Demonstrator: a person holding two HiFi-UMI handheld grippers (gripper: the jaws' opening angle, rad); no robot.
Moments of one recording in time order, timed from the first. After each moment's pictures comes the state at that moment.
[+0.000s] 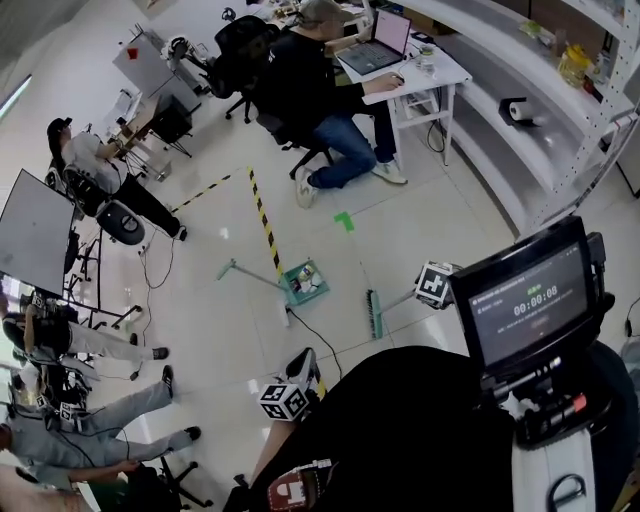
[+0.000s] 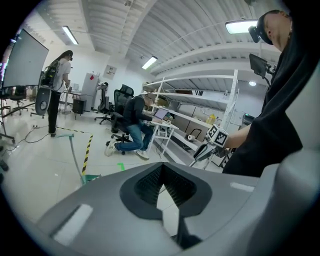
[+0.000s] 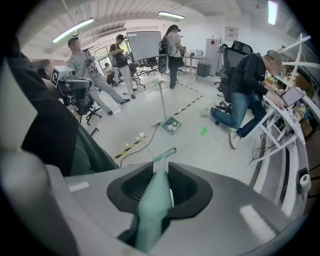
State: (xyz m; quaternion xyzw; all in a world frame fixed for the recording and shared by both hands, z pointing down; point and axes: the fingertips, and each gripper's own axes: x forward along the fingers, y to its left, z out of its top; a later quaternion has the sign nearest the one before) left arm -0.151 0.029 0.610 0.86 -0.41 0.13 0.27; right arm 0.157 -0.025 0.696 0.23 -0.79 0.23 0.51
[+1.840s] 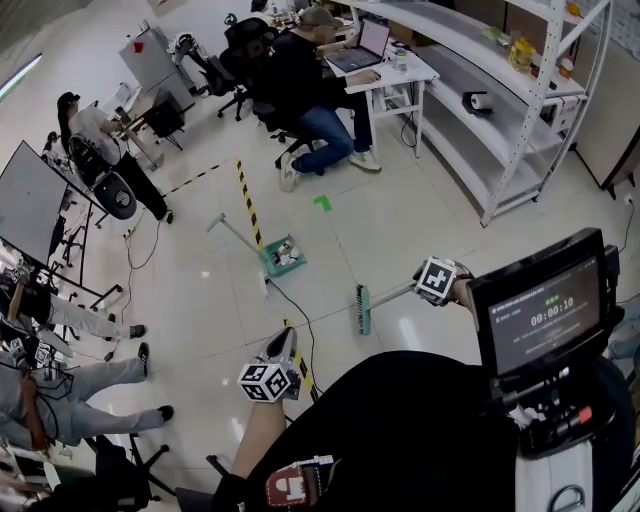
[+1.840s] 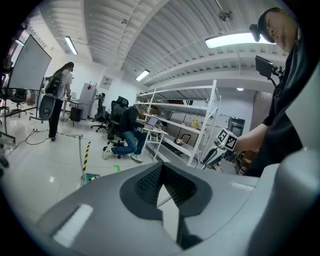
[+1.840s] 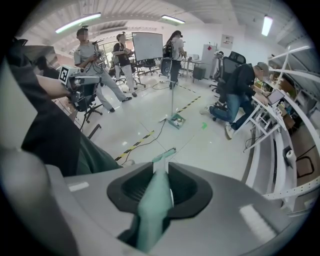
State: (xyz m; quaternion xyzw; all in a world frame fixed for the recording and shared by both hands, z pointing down) left arm -0.205 0.235 0.580 0.89 -0.39 0.08 0.23; right arm 0.132 0.235 0.661 0.28 -0.78 0.21 0.52
